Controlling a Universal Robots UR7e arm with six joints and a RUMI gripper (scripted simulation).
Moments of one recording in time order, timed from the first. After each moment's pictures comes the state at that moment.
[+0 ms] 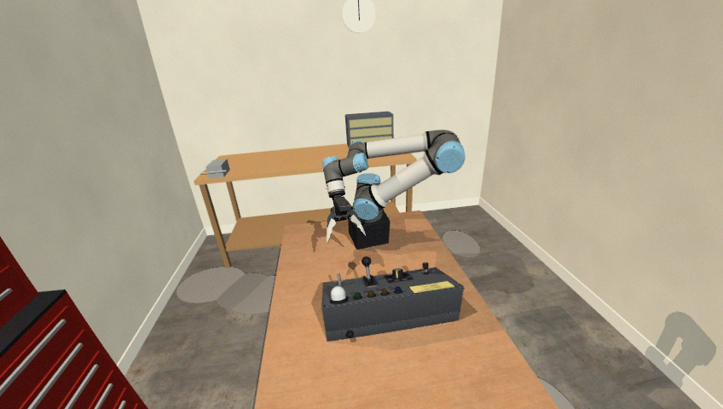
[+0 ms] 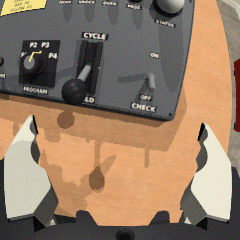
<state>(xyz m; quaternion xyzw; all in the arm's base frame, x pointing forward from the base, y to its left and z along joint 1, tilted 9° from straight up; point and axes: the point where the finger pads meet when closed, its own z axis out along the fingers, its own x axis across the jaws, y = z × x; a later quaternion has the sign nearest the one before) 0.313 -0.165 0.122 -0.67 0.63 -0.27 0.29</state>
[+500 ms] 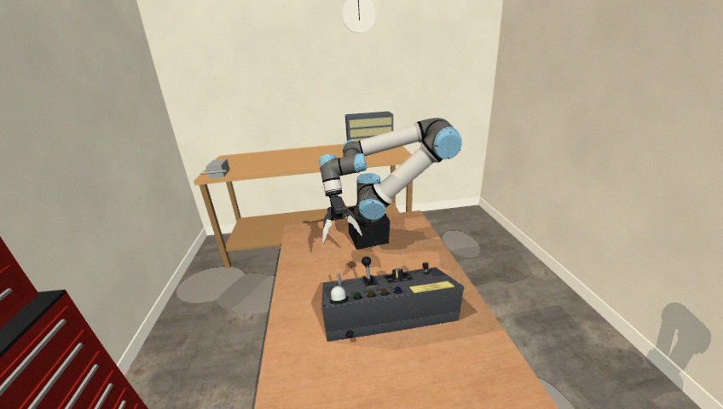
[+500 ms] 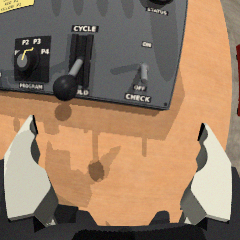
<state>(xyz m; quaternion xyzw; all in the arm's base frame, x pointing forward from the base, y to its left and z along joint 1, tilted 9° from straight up) 0.315 -0.181 0.124 -0.67 0.66 -0.23 0.26</state>
